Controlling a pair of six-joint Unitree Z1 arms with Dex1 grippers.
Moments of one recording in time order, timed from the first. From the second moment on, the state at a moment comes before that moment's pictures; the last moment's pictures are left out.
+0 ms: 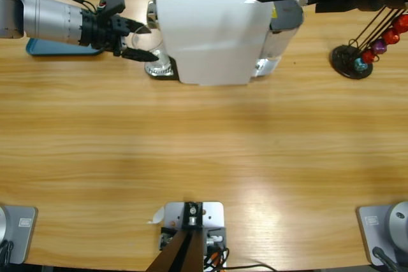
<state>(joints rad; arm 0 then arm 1) -0.39 1.90 -0.94 -0.15 -0.61 0.75 0.76 1.37 -1.02 0.20 -0.06 0.29</state>
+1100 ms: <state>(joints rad) -0.41 1.92 -0.96 -0.15 -0.58 0.64 0.76 1.36 -1.00 0.20 -0.06 0.29</state>
